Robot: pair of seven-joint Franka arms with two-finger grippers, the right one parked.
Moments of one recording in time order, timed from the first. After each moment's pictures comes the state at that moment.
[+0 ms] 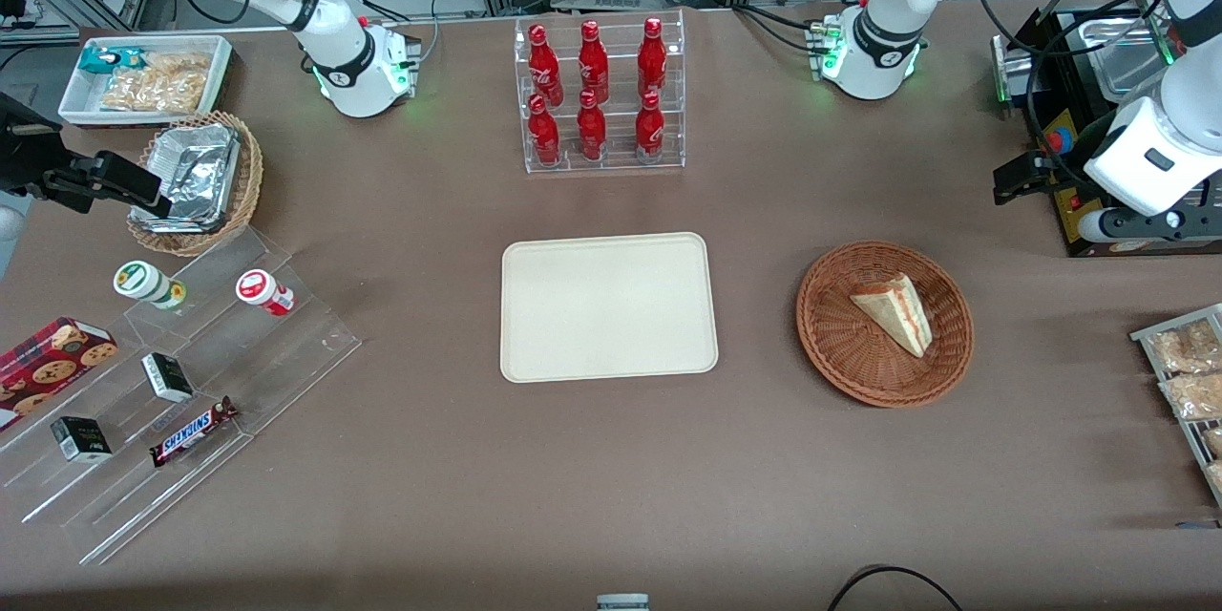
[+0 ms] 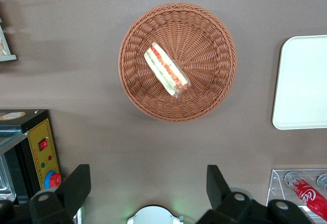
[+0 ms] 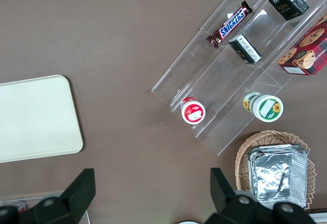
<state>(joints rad) -0.03 0.01 -0.03 -1.61 0.00 1.48 -0.06</state>
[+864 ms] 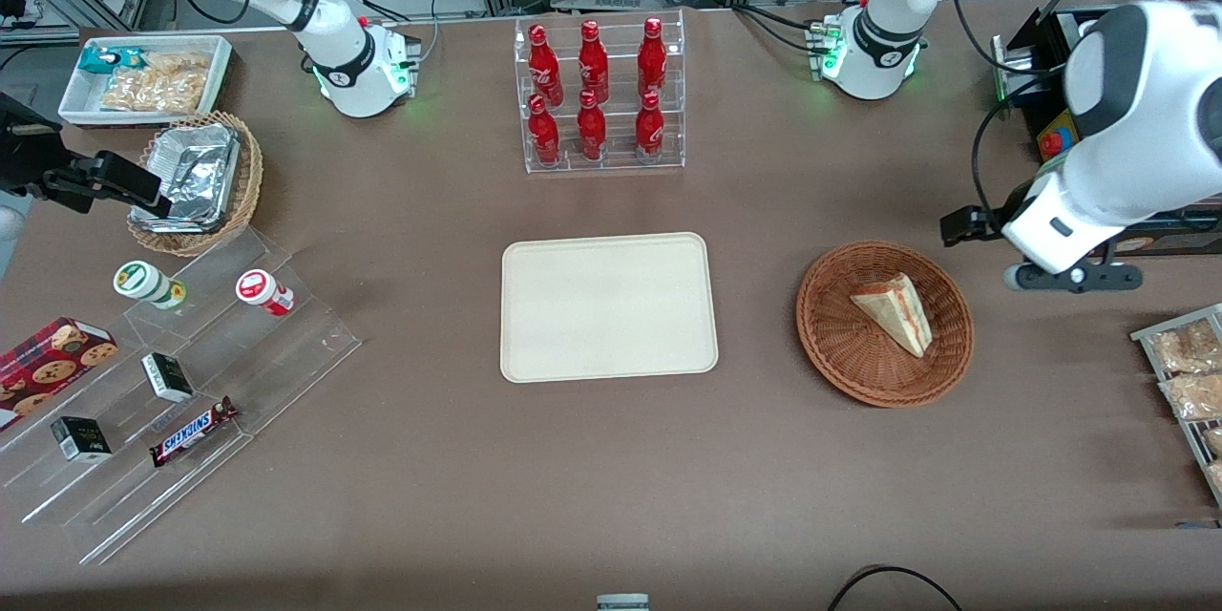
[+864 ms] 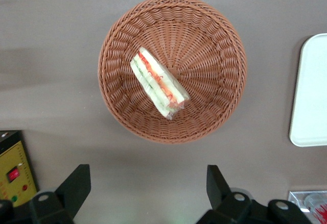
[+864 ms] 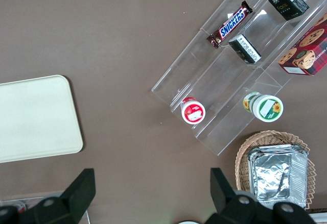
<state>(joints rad) -0.05 0.06 -0.05 -1.86 0.00 1.76 -0.06</state>
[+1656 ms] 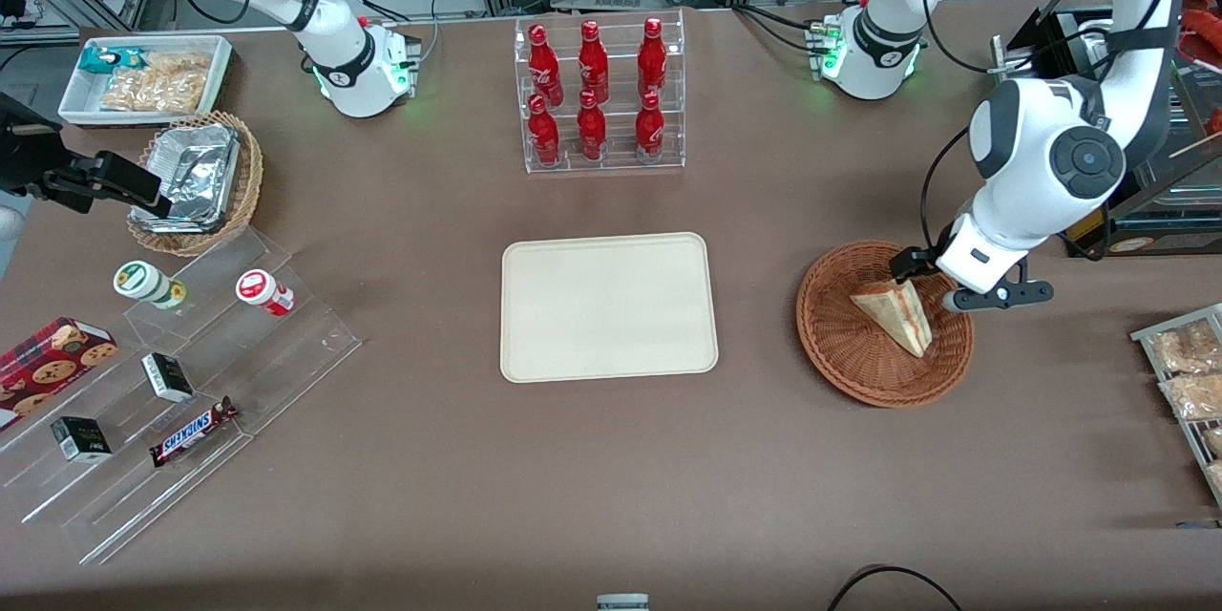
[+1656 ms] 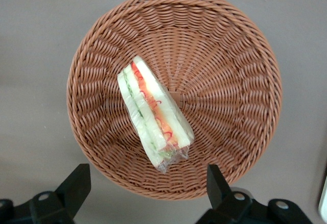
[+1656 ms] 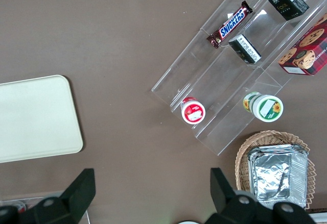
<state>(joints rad) -0.06 0.06 -0.05 -2.22 0.00 2.25 -0.29</state>
